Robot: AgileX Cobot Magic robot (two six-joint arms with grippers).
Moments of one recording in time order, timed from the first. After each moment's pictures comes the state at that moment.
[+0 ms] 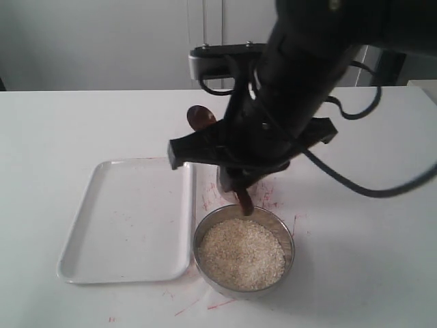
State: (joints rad) left arm 0.04 0.00 0.00 0.02 0.02 0.16; right arm 0.65 1.56 -1.38 0.00 1.09 0.42
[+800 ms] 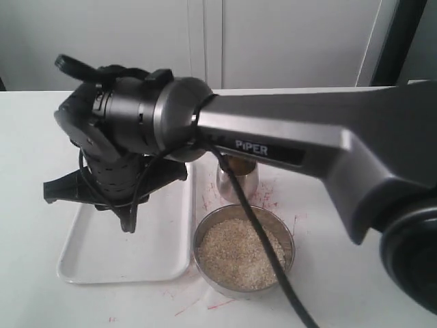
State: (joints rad) left arm 0.04 0.00 0.00 0.02 0.02 0.16; right arm 0.87 2.14 -1.80 -0.25 0.93 0.83
